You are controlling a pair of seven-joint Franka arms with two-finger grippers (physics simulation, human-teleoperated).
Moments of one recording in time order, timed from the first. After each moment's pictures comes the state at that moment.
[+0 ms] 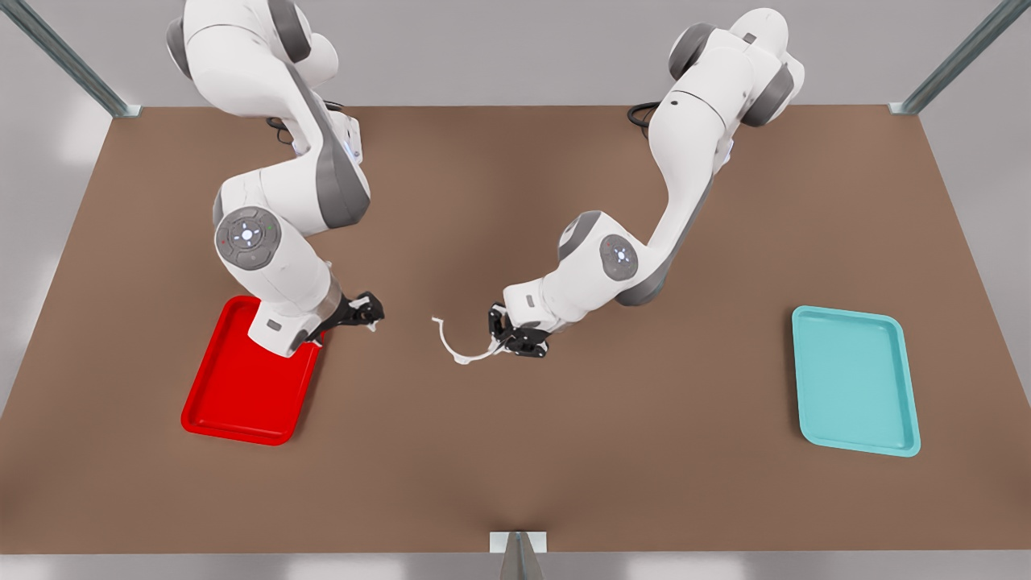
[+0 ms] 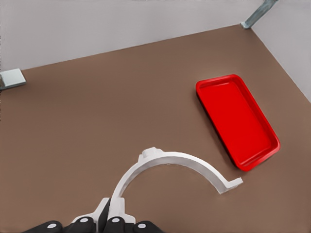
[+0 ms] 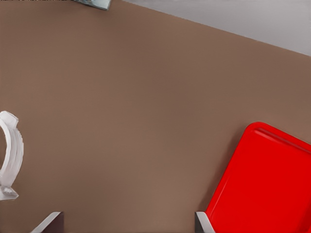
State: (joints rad) left arm -0.54 0.68 -0.15 -1.25 -0.38 2.38 0.08; right arm 0.39 0.45 -0.04 -1.18 0.03 1.65 0.06
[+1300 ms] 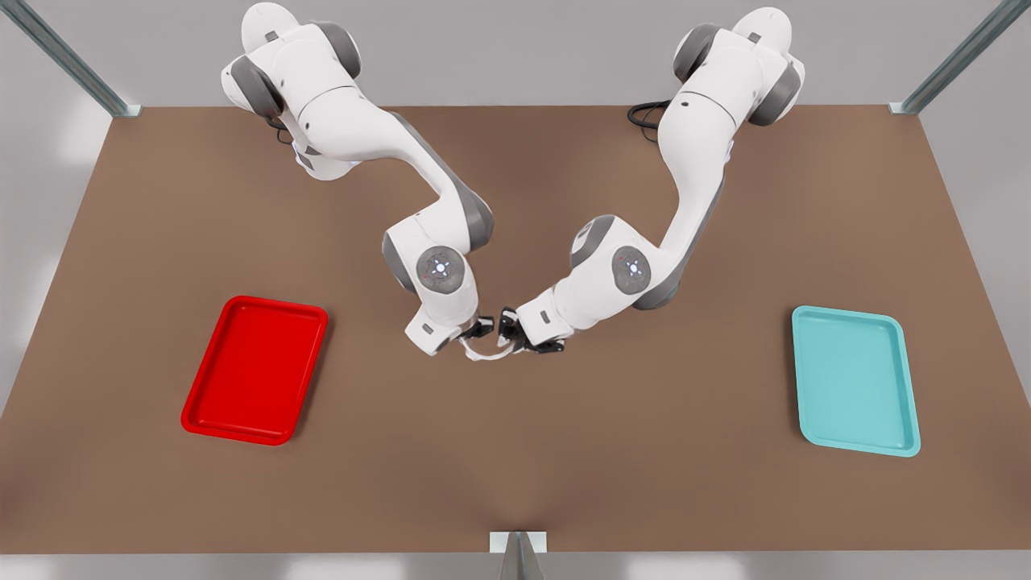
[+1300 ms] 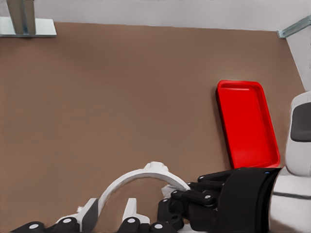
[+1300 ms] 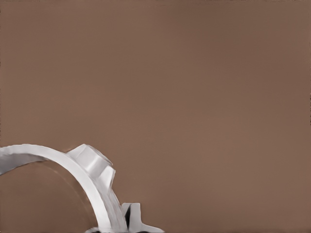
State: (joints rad) left arm -0.51 0.67 -0.15 -1.25 -0.42 2.27 -0.13; right arm 0.64 0.66 -0.04 -1.25 0.03 1.91 0.55
